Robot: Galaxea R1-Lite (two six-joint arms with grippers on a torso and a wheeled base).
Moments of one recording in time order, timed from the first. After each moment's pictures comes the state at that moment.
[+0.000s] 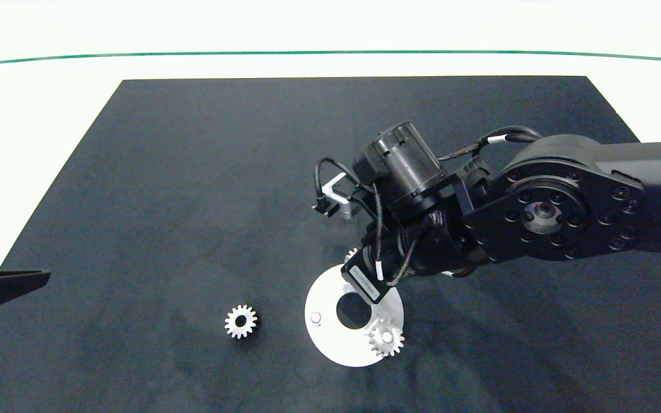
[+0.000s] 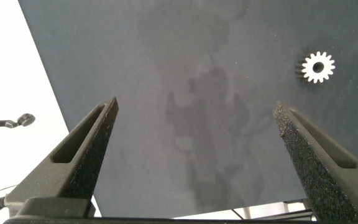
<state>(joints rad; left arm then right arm) -0.15 1.05 -1.24 0.77 0.10 0.23 0.82 1.99 -1.68 0.53 -0.20 -0.14</state>
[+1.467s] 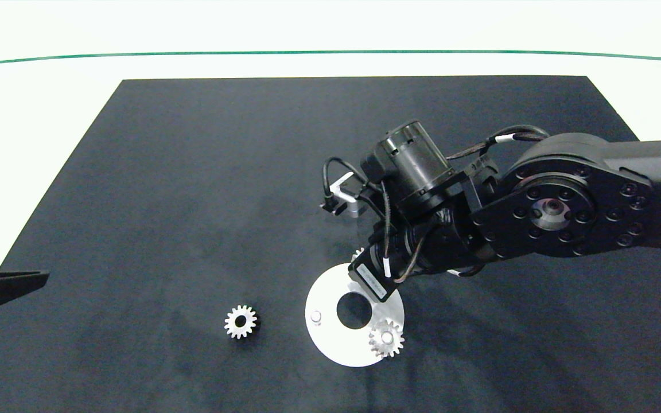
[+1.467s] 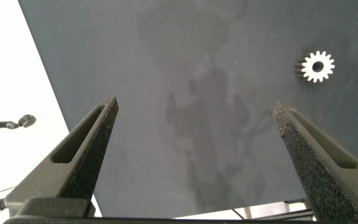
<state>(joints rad) -0.15 1.04 -1.24 0.77 0.10 0.23 0.81 1.97 -1.66 0.52 -0.20 -0.14</state>
